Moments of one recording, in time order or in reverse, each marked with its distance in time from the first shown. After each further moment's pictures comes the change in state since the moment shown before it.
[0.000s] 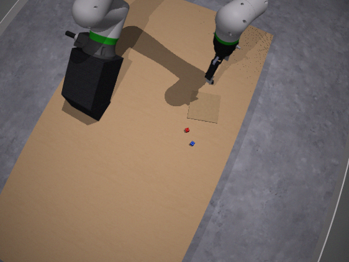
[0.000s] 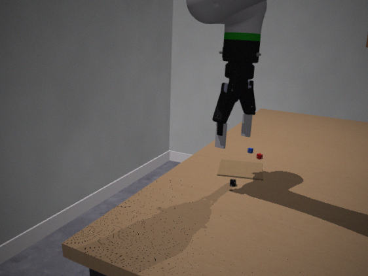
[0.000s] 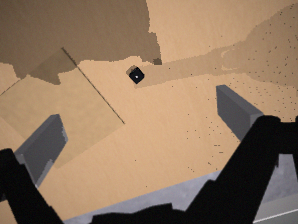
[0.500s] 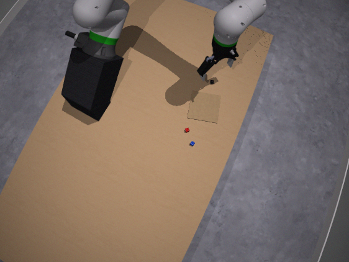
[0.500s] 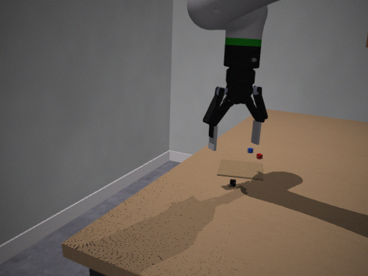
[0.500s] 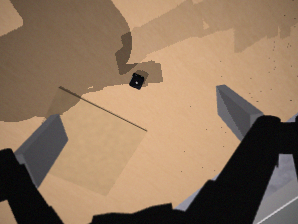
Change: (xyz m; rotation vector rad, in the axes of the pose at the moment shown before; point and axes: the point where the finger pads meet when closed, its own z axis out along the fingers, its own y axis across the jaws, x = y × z) arm 0.003 -0.001 0.013 -0.003 0.002 0.436
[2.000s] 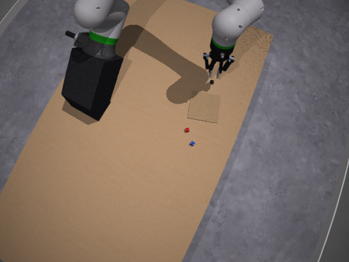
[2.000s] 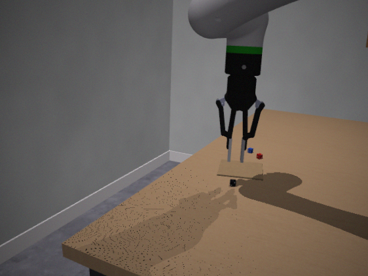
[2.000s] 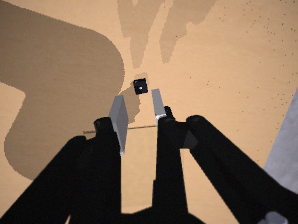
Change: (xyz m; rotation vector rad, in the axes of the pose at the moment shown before) arm 0.004 -0.004 0.018 0.007 -0.003 0.618
